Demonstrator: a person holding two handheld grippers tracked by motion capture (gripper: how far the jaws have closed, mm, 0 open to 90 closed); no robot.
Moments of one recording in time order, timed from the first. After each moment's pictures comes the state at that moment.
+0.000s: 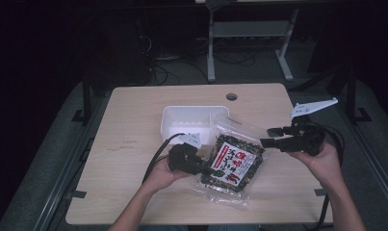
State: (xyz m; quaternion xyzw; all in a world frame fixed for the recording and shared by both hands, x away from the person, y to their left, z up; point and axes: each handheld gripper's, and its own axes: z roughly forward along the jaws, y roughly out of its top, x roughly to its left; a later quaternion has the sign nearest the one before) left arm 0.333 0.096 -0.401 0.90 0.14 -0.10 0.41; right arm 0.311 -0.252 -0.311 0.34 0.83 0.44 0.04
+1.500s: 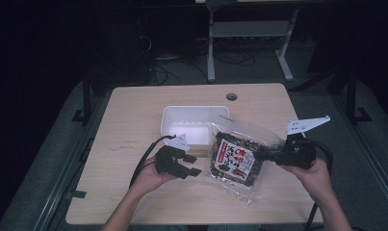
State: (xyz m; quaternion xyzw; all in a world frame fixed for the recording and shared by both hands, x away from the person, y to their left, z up) left arm 0.321 0.132 -0.400 0.91 0.17 -0.01 0.38; right arm 0.294 -0.241 -0.339 0.29 0.82 0.49 -0.01
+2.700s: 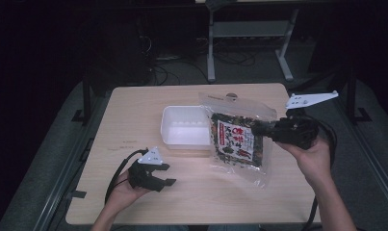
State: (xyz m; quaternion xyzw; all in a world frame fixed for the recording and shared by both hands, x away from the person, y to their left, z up) left arm 0.288 0.200 -0.416 0.90 0.22 0.05 0.36; right arm 0.303 -0.217 -0.269 0.32 0.81 0.49 0.07
